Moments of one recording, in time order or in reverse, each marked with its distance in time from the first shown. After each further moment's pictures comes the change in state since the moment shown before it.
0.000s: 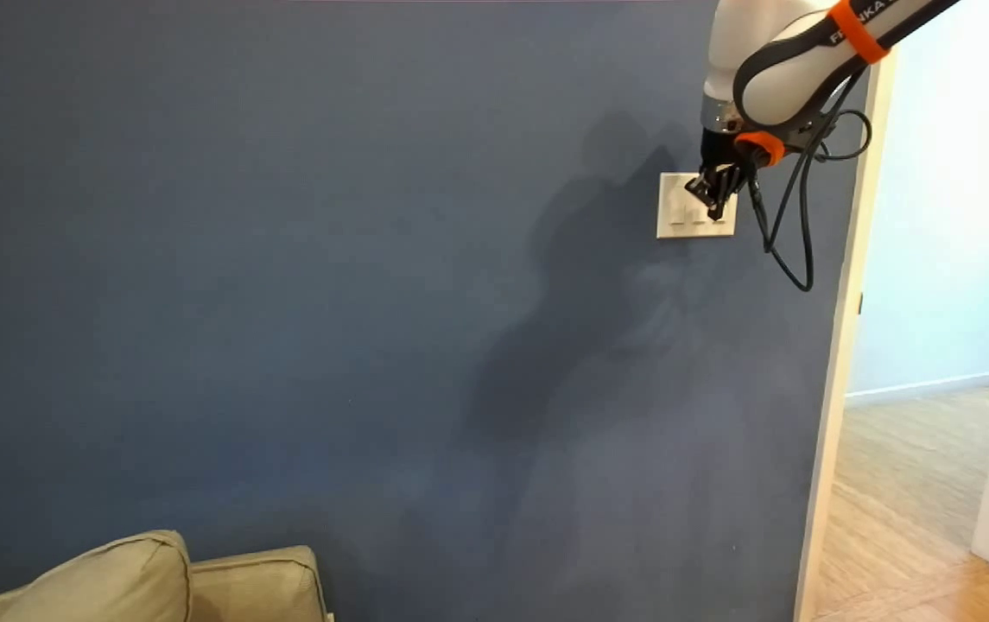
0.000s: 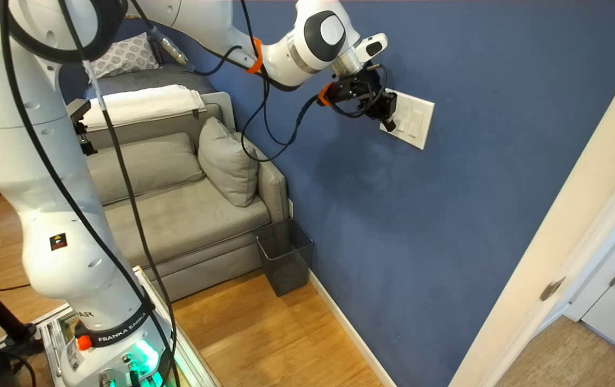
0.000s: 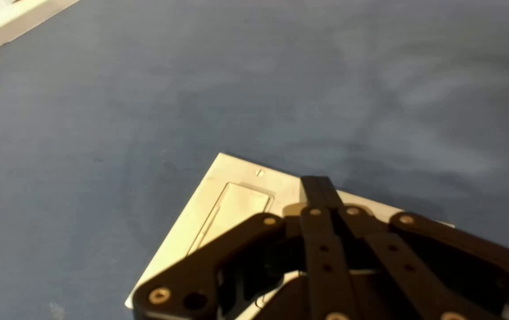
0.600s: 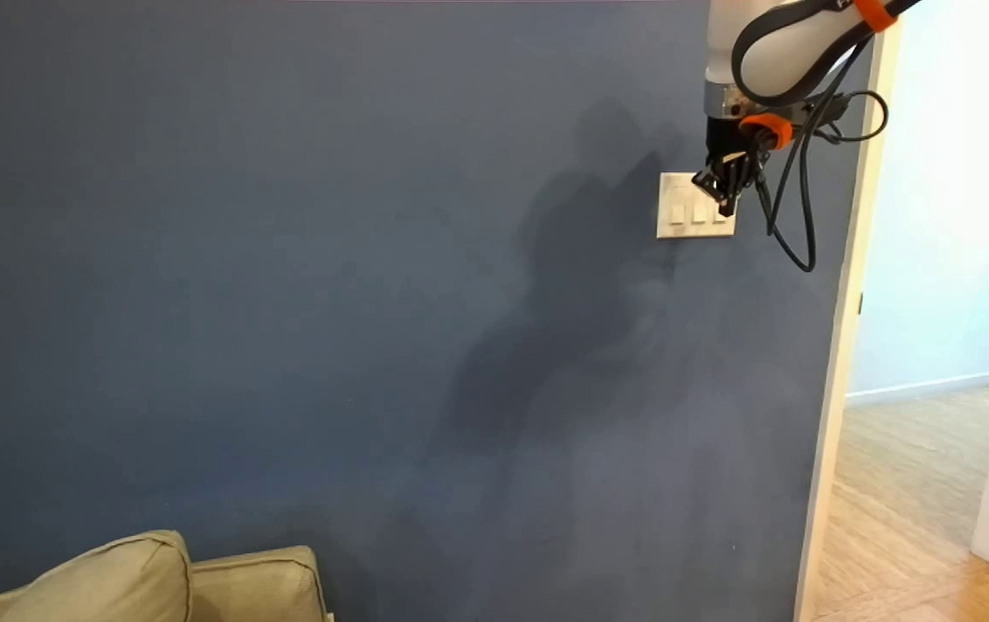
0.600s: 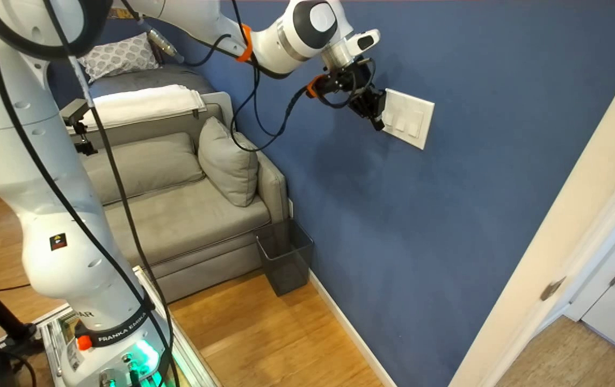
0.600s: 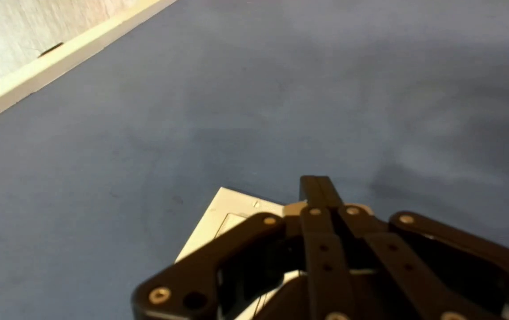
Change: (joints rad) arm -0.001 -0.048 0.038 0.000 0.046 -0.156 0.000
